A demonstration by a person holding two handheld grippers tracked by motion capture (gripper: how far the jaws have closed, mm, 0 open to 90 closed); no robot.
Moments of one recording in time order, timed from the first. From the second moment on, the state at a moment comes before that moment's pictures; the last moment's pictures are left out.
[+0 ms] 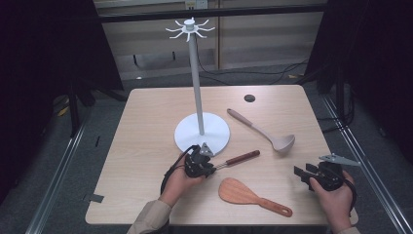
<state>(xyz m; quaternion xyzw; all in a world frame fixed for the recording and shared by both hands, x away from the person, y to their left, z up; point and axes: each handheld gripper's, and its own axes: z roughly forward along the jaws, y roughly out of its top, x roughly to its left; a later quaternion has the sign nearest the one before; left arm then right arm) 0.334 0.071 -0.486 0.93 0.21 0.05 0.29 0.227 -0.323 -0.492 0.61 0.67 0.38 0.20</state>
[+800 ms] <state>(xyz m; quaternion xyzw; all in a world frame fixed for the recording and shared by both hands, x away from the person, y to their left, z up) 0.348 0.060 -0.479 0.95 0.18 0.04 0.25 0.221 -0.329 -0.486 0.63 0.65 0.38 0.20</state>
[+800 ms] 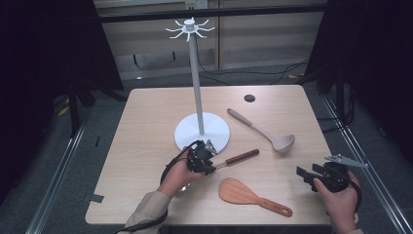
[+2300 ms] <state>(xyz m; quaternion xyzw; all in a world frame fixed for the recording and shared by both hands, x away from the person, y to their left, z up) 0.351 0.069 -0.443 0.93 0.20 0.05 0.31 0.237 -0.322 -0.479 0.62 0.65 0.39 0.19</state>
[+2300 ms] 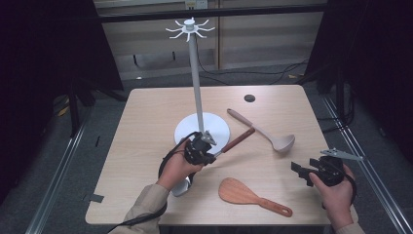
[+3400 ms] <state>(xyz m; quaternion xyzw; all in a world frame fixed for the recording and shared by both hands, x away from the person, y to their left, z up) 0.306 0.151 -0.388 0.73 0.34 0.20 0.55 0.246 -0.311 -0.476 0.60 0.67 0.39 0.20</state>
